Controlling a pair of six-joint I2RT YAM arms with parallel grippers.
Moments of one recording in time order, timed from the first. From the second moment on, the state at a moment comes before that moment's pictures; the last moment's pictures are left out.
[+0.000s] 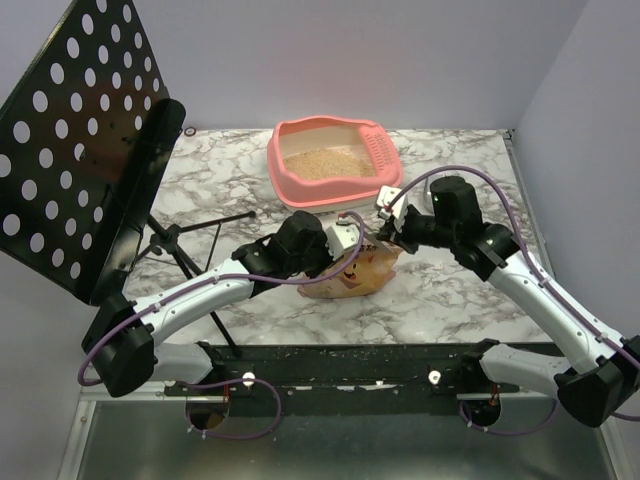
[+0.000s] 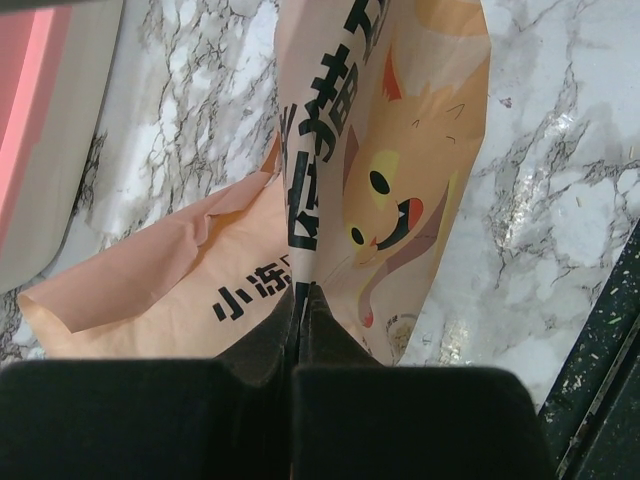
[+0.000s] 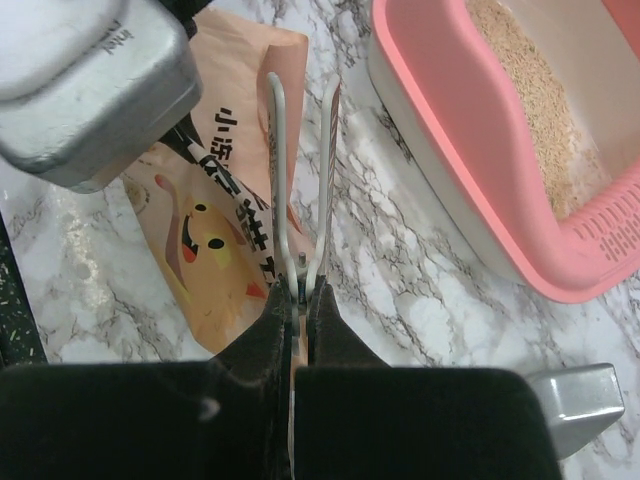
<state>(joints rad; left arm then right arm) -0.85 1.28 0.90 -0.25 0.12 0.27 0.57 1.09 1.07 -0.52 -0.42 -0.58</state>
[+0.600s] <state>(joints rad) -0.86 1.27 0.90 -0.26 0.10 0.26 0.56 1.18 1.14 -0.71 -0.41 -0.75</state>
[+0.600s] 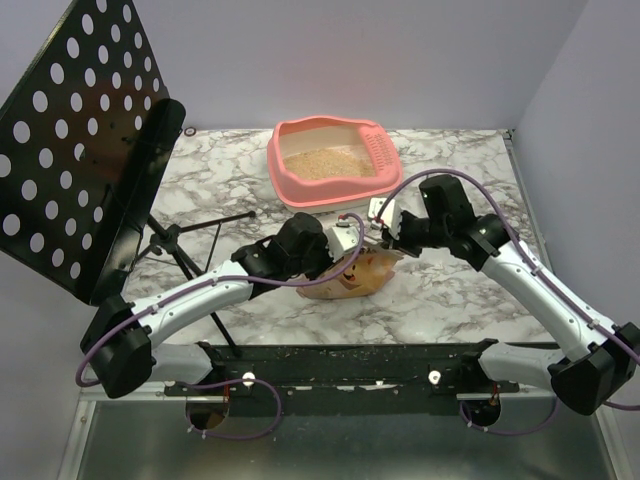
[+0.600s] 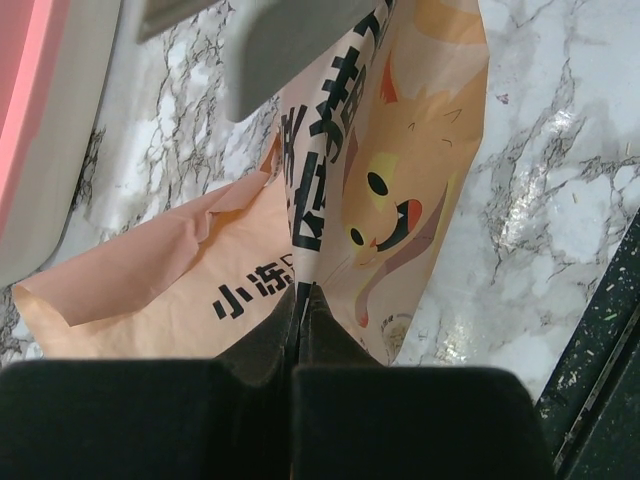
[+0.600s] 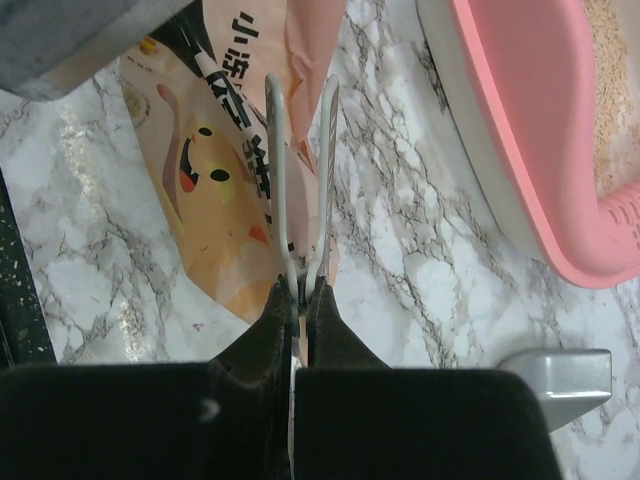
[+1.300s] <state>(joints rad) -0.86 1.25 0.89 -0.29 0.08 0.26 0.59 1.27 1.07 -0.68 -0.43 -0.85</state>
